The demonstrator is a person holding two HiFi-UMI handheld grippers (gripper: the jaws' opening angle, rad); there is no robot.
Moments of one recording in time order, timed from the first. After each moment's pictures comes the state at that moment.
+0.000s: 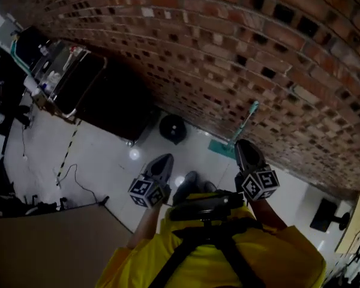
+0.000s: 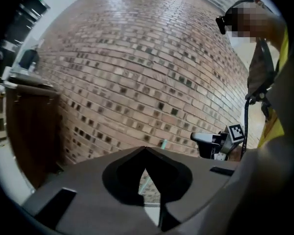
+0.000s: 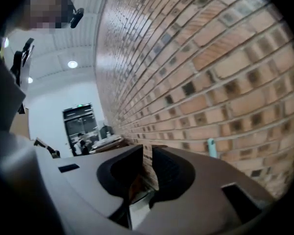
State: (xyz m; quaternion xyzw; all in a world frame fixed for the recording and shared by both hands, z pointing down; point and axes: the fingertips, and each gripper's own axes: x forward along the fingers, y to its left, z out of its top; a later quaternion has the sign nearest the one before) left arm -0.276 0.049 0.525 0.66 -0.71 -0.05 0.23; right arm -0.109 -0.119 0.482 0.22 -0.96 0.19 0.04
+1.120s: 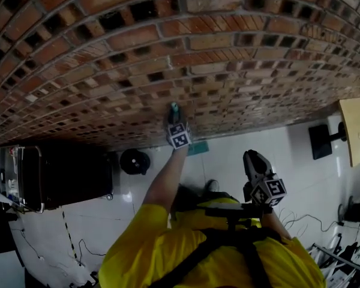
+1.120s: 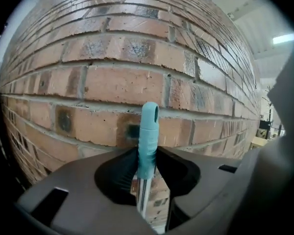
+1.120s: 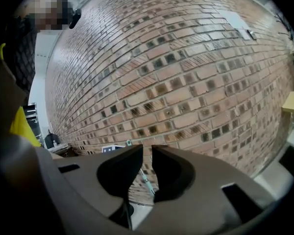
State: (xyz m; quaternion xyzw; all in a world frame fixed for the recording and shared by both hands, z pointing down) left arm -0.119 -0.371 0.689 0.70 -0.69 0.07 0.15; right arm 0.156 -0.150 0.527 0.51 -0.83 0.23 0.03
